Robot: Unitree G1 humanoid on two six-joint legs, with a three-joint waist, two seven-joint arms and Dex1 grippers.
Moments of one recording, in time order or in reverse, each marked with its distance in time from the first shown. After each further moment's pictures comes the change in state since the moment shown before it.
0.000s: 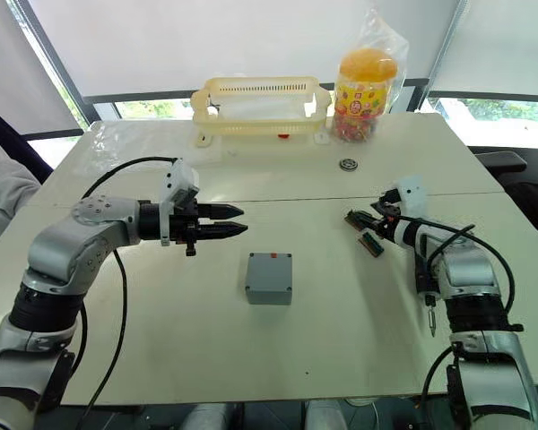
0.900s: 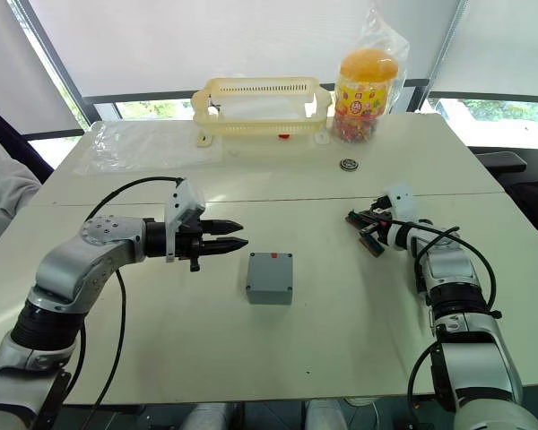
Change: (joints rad) left arm 0.098 0.001 -0.025 -0.033 0.015 -0.028 0.064; right arm -0.069 0.051 0.010 0.243 -0.078 -0.163 0.031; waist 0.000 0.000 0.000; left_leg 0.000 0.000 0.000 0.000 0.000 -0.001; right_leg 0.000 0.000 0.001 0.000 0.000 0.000
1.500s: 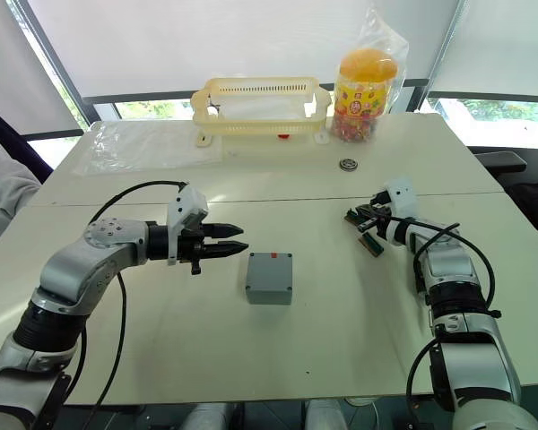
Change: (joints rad) left arm 0.001 -0.001 -0.019 0.016 0.014 -0.017 -0.002; right arm 0.003 0.002 -0.020 -0.091 0.004 0.019 -0.023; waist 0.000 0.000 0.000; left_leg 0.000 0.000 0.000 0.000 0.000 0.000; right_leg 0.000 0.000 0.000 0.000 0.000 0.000
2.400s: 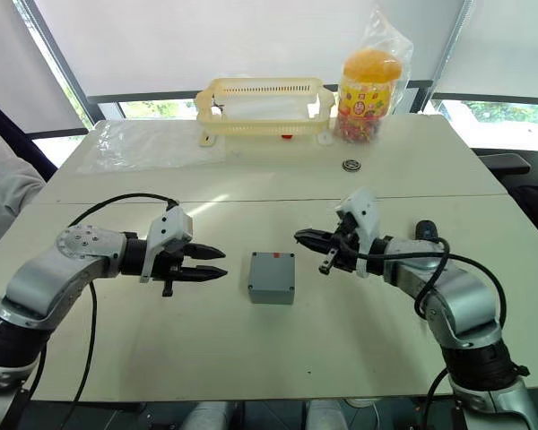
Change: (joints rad) left arm 0.090 0.191 -0.015 -0.097 0.002 -0.018 -0.121; right arm 0.302 -0.042 0.079 -0.931 0.345 0.478 0.066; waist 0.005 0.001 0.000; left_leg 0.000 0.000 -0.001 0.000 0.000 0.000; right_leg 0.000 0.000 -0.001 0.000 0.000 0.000
